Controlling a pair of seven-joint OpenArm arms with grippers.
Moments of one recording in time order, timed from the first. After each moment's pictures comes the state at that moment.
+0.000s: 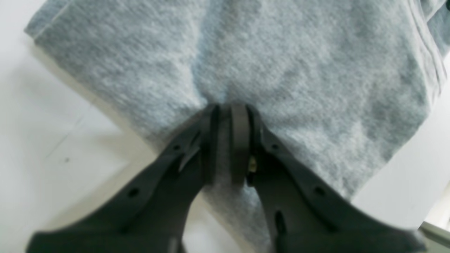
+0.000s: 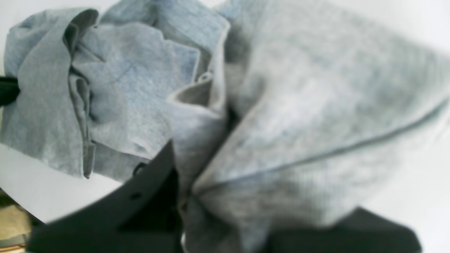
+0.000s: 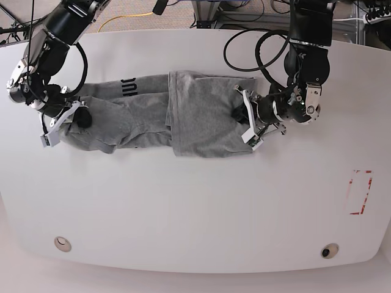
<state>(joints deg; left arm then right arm) -3.5 -9.6 5.5 85.2 -22.3 -36.9 57.3 3.1 13.3 40.4 89.9 44.7 40.9 -81.5</state>
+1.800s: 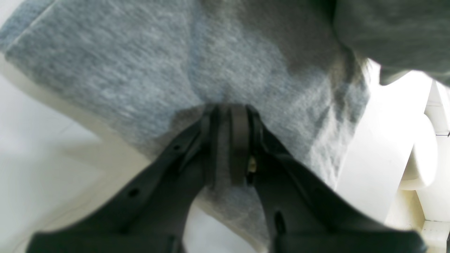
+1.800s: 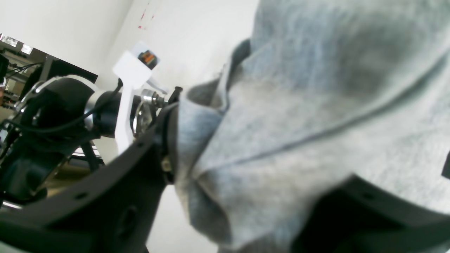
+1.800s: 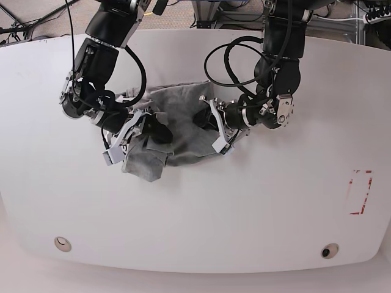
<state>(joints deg) -8.1 0.7 5.7 70.9 -25.5 -37.4 52.0 5.1 -2.8 26.6 93.8 56.0 40.9 -80.3</state>
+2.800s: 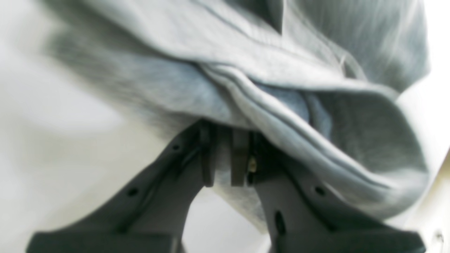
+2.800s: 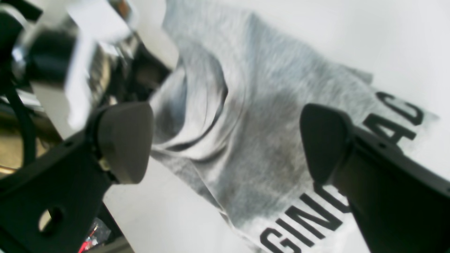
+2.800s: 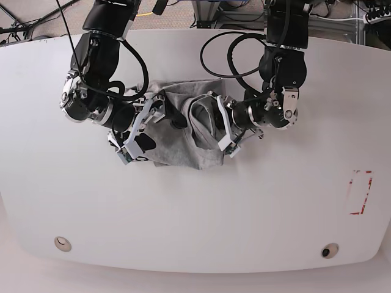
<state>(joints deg) -4.9 0.3 3.1 88.6 -19.4 -36.6 59.5 1.6 1.9 14.9 105.3 46.9 41.0 -79.4</state>
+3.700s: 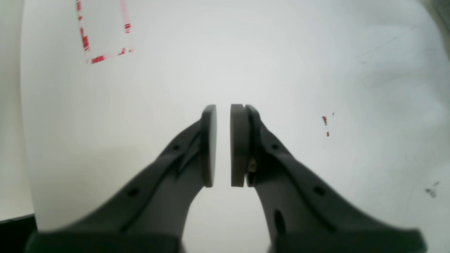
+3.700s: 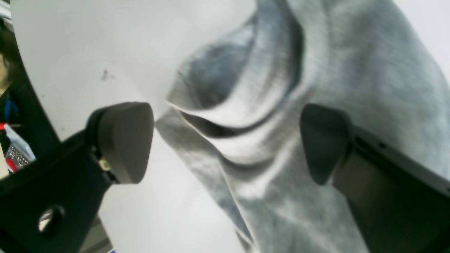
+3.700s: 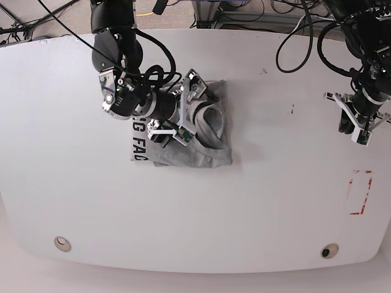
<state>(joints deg) 7.6 -15.8 -33.4 109.4 -19.1 -42.8 59.3 0.0 4.8 -10.4 105.3 27.2 40.9 -66.2</state>
